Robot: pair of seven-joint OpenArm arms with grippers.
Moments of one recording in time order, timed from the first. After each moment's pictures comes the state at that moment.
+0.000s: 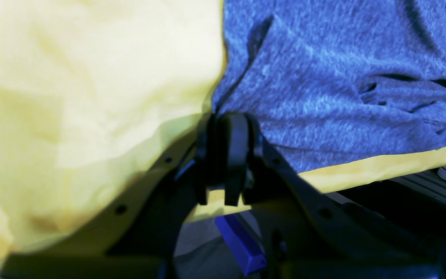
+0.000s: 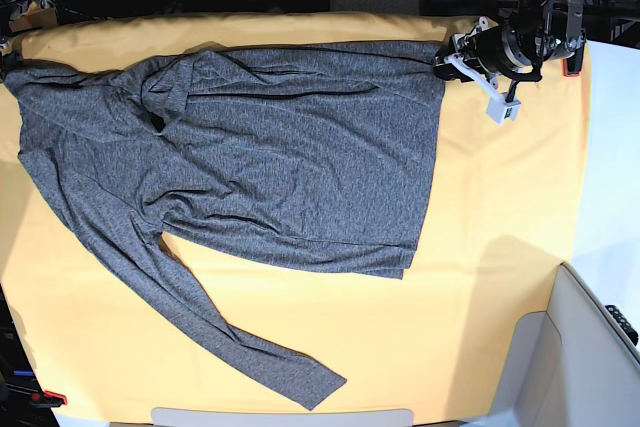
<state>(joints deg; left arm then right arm) 22.8 -24.3 -4.4 102.2 -50.0 7.7 63.7 -3.4 17.6 69.7 85.8 39.7 -0.9 -68.8</state>
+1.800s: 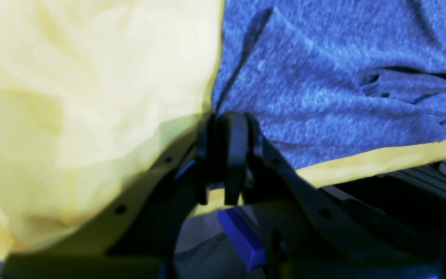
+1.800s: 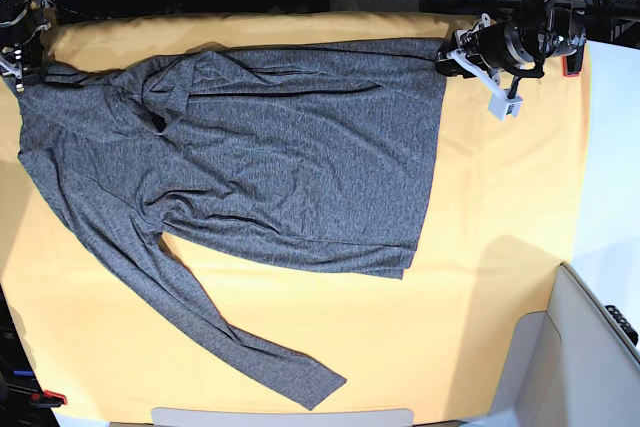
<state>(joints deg) 23.9 -25.3 -4.3 101.4 -51.4 7.2 63.0 -5.4 5.5 71.6 92.2 43.4 -0.5 -67.6</state>
